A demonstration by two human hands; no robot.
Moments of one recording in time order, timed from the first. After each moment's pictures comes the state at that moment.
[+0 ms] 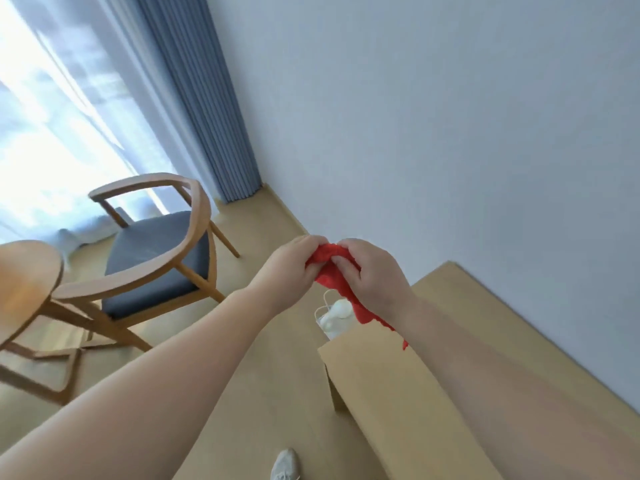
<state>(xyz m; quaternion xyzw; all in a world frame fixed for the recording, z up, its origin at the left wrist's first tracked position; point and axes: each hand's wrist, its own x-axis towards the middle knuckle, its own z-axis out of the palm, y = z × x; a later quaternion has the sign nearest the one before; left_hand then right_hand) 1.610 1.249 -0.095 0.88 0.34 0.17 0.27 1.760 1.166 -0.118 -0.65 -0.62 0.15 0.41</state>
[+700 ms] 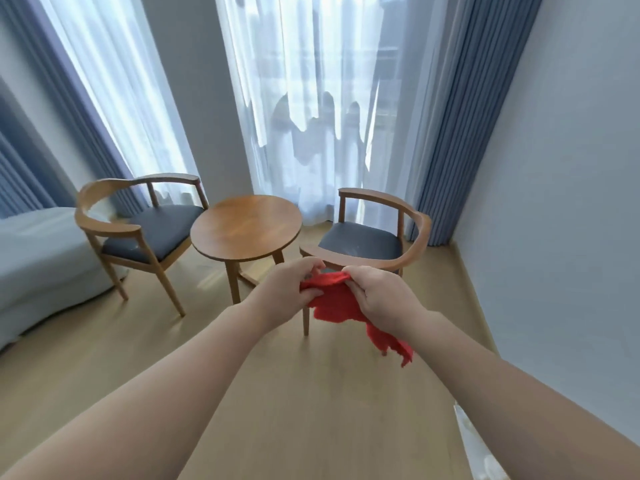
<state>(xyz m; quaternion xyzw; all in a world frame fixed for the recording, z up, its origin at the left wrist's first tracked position) 1.171 1.199 -0.054 0.71 0.61 0.29 0.18 1.366 1.246 -0.066 -0.37 -0.88 0.14 0.26</state>
